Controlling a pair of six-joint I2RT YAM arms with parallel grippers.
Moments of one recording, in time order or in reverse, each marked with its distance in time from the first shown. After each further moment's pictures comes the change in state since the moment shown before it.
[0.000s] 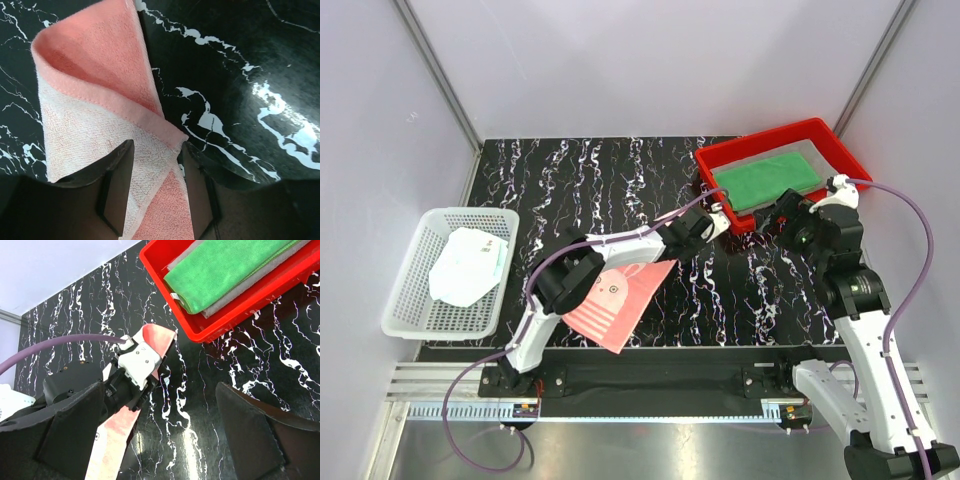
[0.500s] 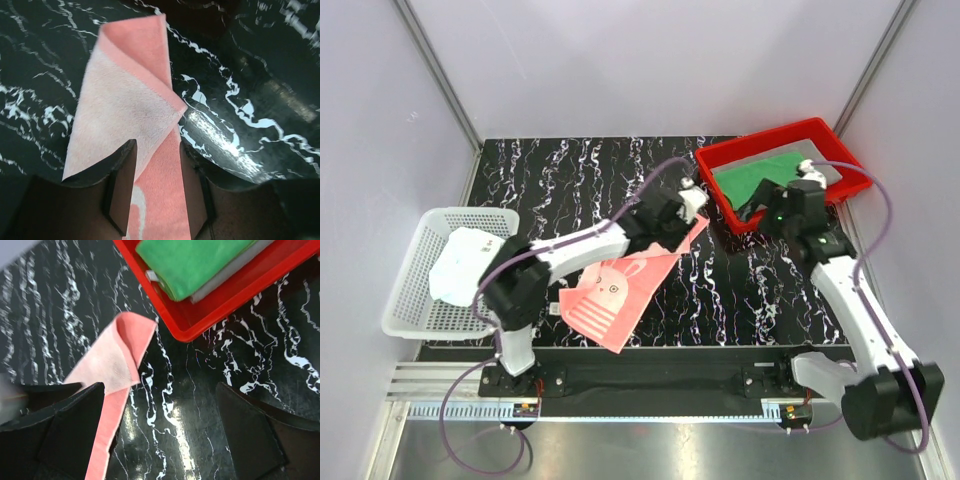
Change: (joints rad) left arm 0.092 -0.362 -0.211 0.029 0.161 -0.211; right arm 0.036 0.347 0.001 0.101 -0.006 -0.007
